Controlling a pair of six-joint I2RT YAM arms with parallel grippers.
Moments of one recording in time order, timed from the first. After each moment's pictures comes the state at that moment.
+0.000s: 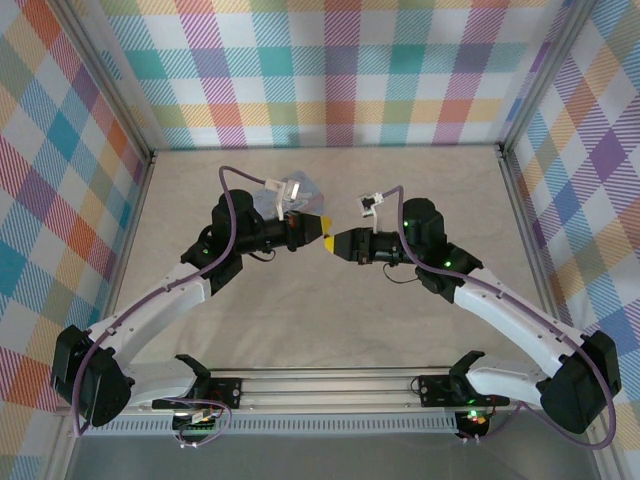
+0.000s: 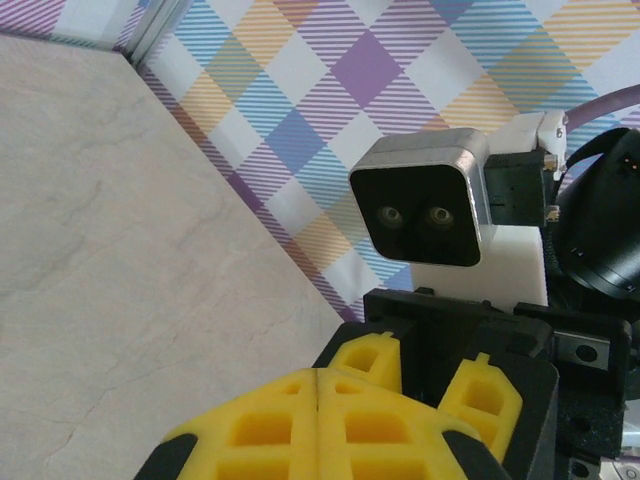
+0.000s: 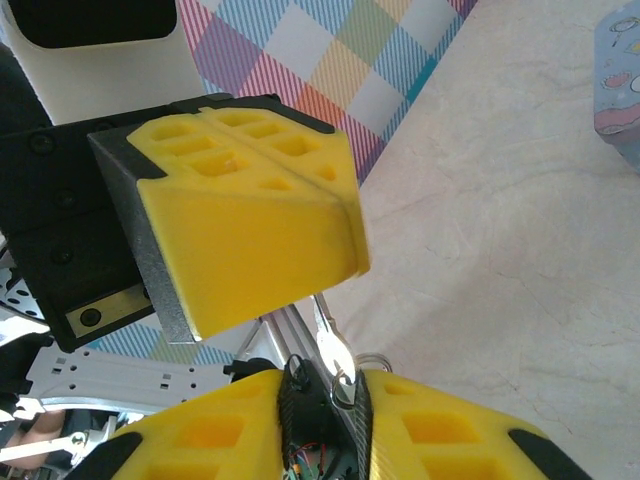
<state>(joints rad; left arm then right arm) -0.60 1.21 0.95 0.10 0.63 -0.66 0.67 1.13 0.90 -0.03 -0.64 0.74</state>
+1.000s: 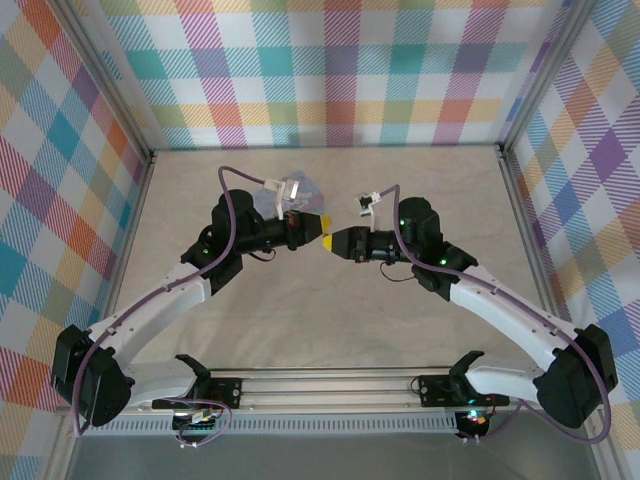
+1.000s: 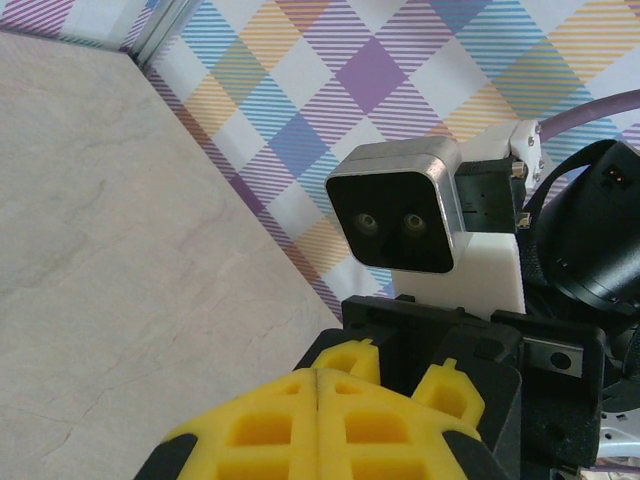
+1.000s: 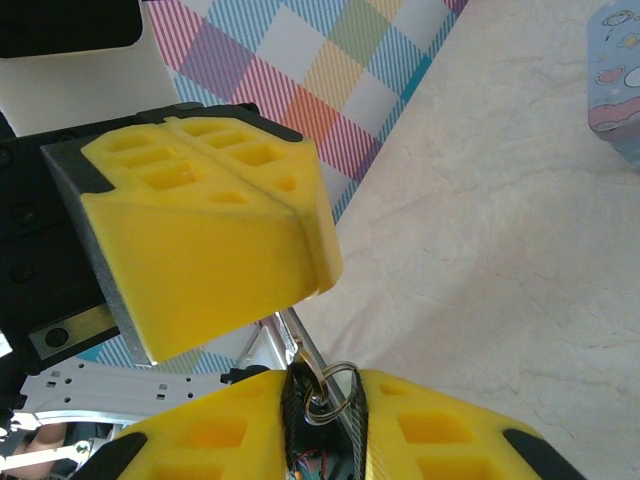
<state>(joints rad) -0.60 1.21 0.95 0.10 0.62 -0.68 0.67 1.17 0.89 0.00 -0.64 0.76</state>
